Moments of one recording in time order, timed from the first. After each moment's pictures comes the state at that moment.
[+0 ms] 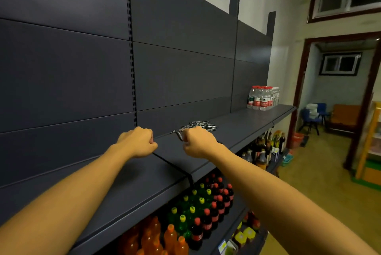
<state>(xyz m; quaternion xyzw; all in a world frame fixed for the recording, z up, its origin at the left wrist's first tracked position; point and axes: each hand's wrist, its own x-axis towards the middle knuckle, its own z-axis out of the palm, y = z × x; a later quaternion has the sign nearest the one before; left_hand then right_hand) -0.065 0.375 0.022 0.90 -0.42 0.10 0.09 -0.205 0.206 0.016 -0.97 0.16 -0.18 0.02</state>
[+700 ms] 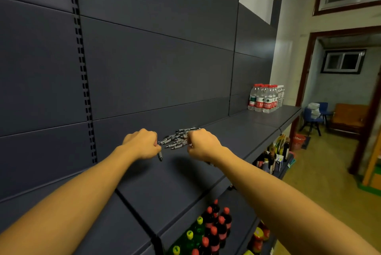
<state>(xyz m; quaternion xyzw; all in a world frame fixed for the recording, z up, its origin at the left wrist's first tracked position) 0.035 0.165 0.001 0.89 -0.43 0.10 0.07 -0.106 0.003 -0.005 -0.97 0.19 -0.16 0.01</state>
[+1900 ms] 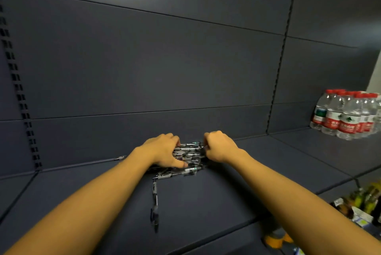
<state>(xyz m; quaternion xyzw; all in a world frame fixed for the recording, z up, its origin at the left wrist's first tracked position) 0.077 -0.096 -0.021 0.94 -0.35 0.01 0.02 0.017 -0.305 -0.026 -0.99 0.02 -0.13 0.03</state>
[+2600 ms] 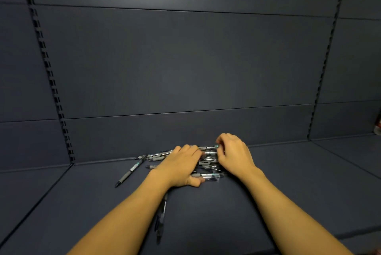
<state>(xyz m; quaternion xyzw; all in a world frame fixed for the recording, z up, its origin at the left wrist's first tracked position) 0.074 -0.109 -0.071 0.91 -0.40 0.14 -0.02 0.049 -0.315 -0.069 -0.93 -0.07 -0.32 0.18</state>
